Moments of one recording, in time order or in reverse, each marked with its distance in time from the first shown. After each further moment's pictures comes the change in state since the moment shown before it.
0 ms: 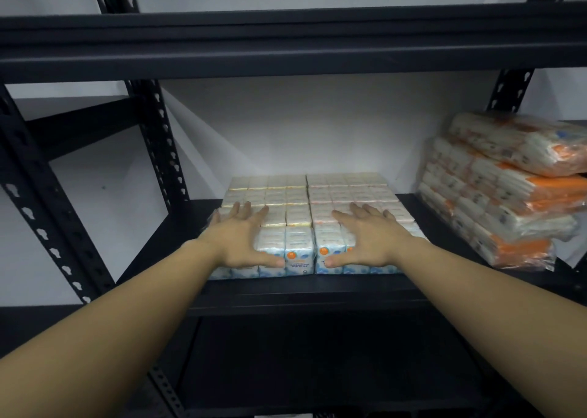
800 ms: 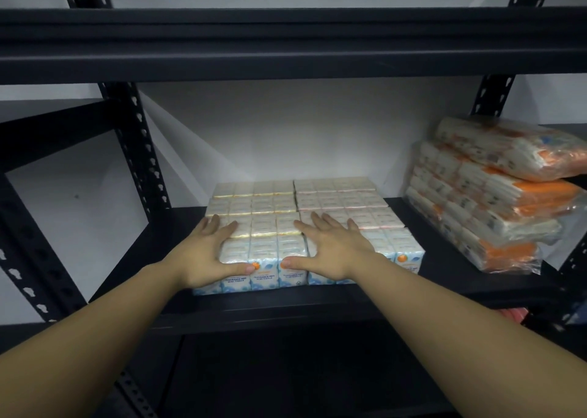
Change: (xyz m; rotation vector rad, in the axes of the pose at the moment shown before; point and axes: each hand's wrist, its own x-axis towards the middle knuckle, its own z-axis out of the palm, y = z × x) left_hand -0.001 -0.038 0.019 -0.215 0.027 -0.035; right_hand 0.019 -0.043 0.014 0.032 0.004 -0.026
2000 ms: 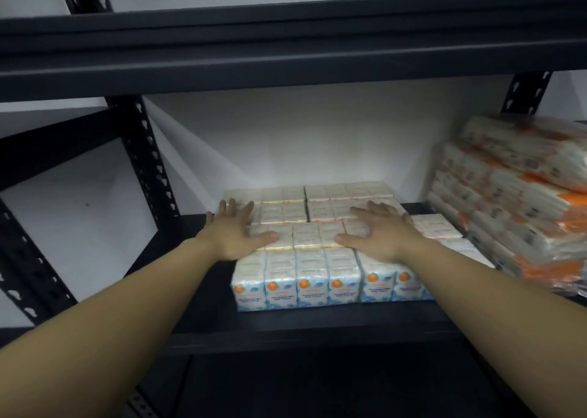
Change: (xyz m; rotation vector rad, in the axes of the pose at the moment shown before) left_hand 0.085 0.016 -0.019 0.095 0.016 -0.095; right_hand 0.029 0.079 -0.028 0.083 0.024 0.220
